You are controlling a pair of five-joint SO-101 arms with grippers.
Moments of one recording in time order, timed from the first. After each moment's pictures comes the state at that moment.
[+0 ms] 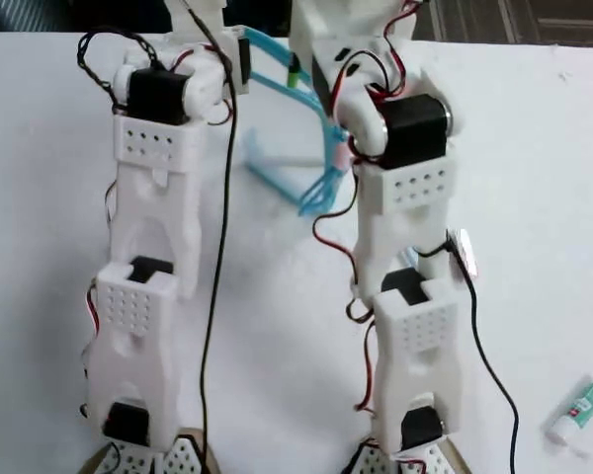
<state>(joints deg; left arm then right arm) 6.8 44.0 -82.9 86.5 17.6 -20.4 33.4 -93.4 79.6 -5.1</state>
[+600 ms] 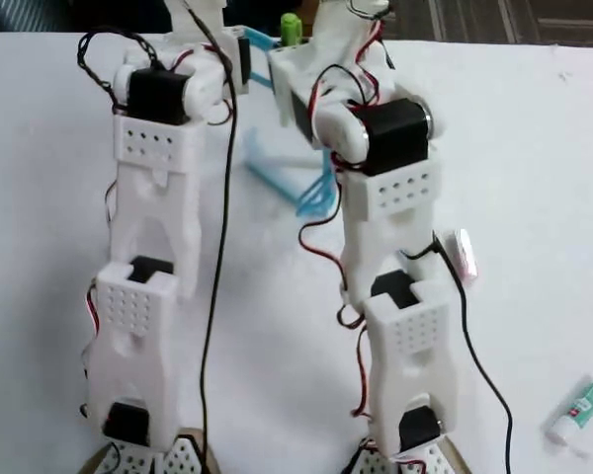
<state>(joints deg) 6.8 44.0 -82.9 86.5 17.6 -24.0 33.4 -93.8 97.7 0.0</state>
